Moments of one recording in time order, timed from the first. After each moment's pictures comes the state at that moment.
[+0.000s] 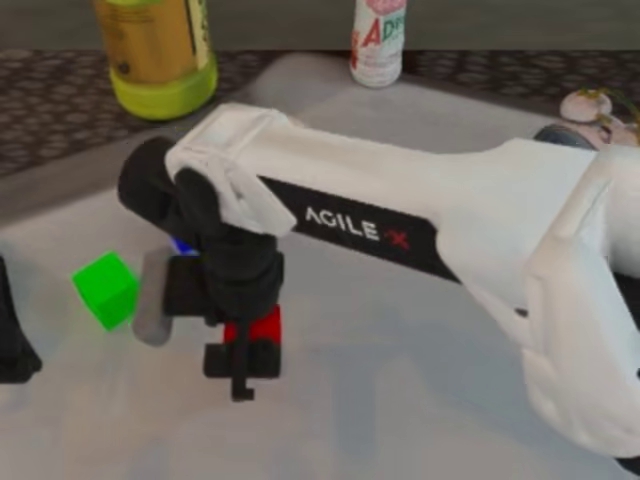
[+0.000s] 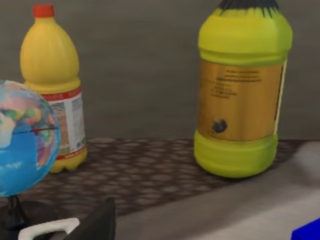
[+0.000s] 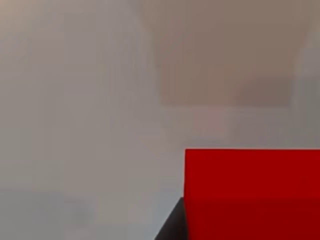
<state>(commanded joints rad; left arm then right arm) 0.00 0.00 0.00 0.00 0.00 0.00 0.93 2.50 2.15 -1.22 -0.01 -0.62</state>
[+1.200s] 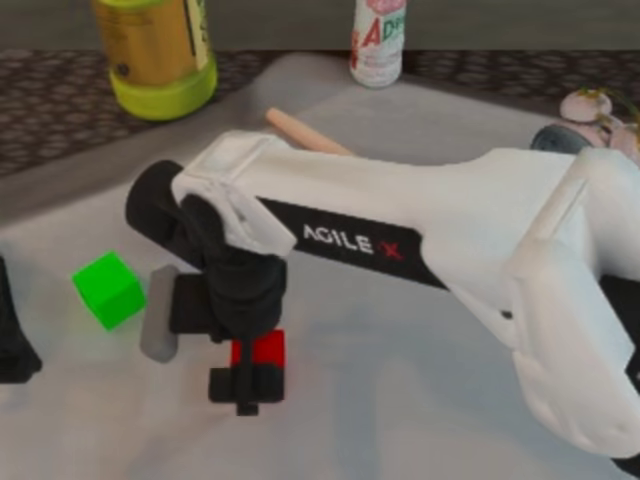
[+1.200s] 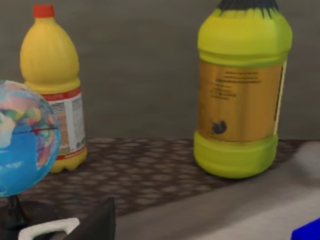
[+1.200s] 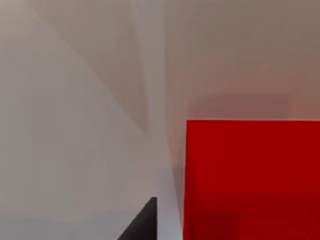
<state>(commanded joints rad) 0.00 0.00 0.00 0.00 0.00 0.00 0.94 2.50 2.08 -1.15 -0.01 -0.62</state>
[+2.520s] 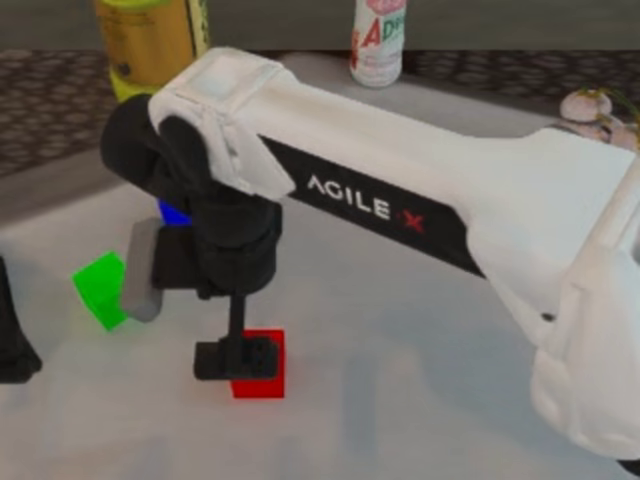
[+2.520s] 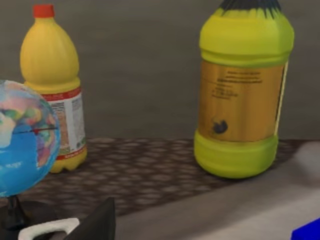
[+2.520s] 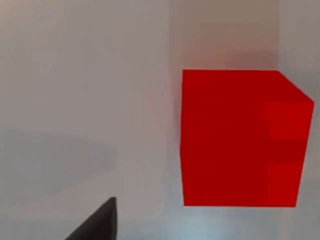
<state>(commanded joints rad) 0.00 0.00 0.00 0.00 0.00 0.00 0.94 2.48 2.32 -1.41 -0.01 -0.62</state>
